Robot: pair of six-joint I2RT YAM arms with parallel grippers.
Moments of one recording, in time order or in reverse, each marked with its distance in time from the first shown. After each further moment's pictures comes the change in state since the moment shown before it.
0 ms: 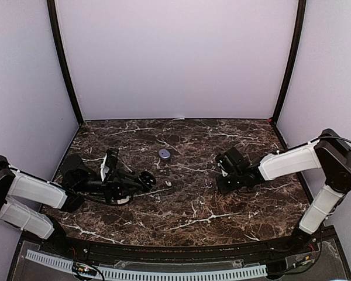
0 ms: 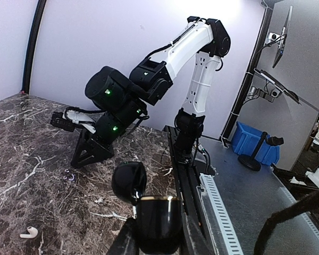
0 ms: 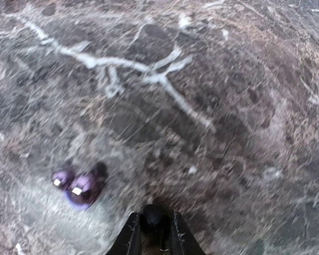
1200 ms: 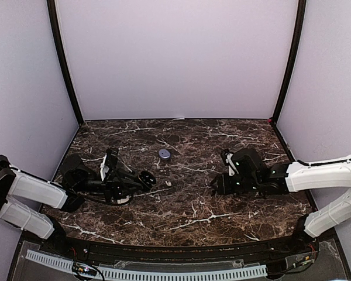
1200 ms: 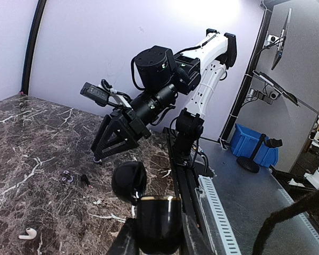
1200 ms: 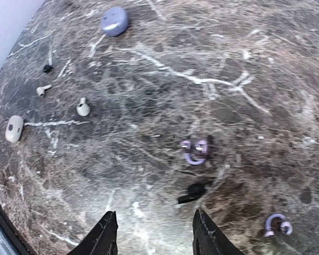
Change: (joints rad) left arm 0.000 0.006 0.000 0.021 0.002 -0.019; right arm 0.145 -0.350 -0.134 0.049 -0.103 0.222
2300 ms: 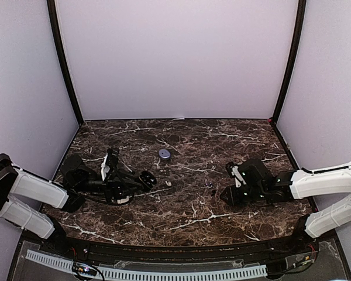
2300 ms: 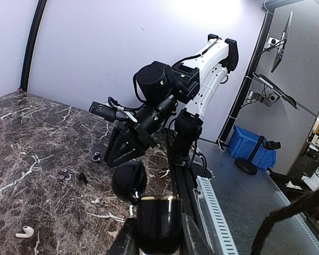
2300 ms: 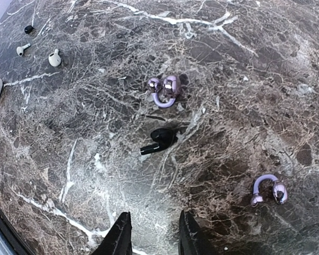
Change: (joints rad) left arm 0.000 0.025 0.001 0.027 0.002 -0.026; right arm -0.053 -0.073 -0.148 -0.020 -0.083 -0.059
